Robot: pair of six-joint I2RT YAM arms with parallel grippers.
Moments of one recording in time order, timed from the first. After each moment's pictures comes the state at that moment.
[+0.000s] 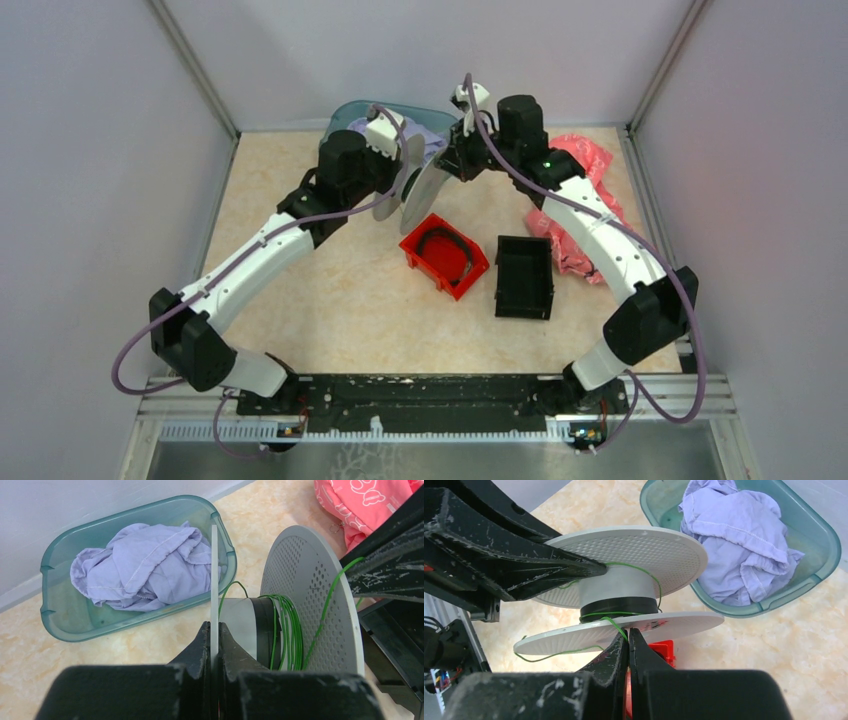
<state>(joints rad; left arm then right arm) -0.63 1.44 1.33 -0.16 -0.11 0.04 0.49 1.54 1.56 -0.39 -0.47 0.01</state>
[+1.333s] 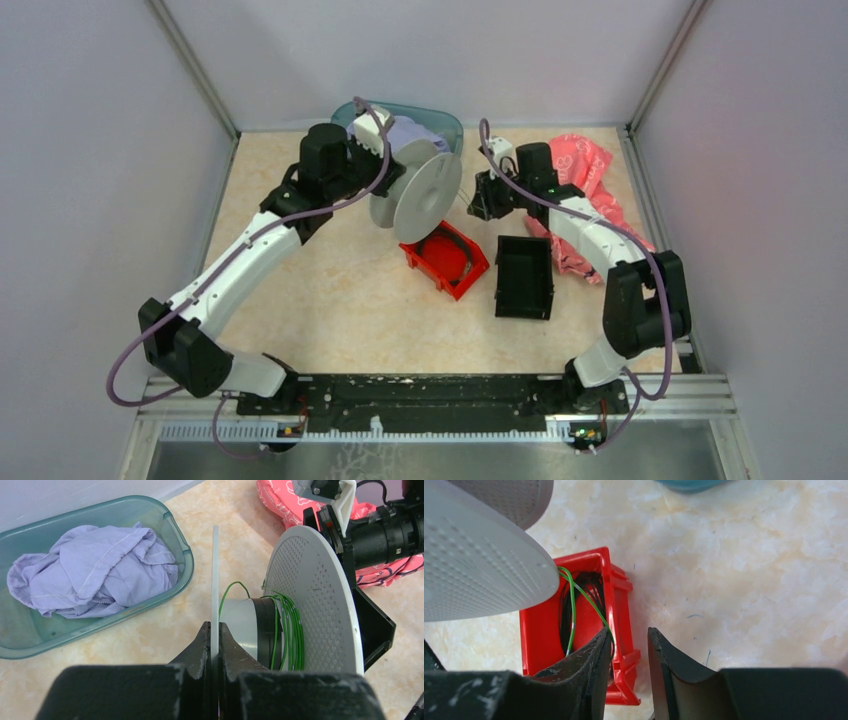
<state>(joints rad) -0.56 1.40 1.35 -0.22 0.14 -0.02 0.31 1.57 1.17 -0.27 -0.48 -0.04</state>
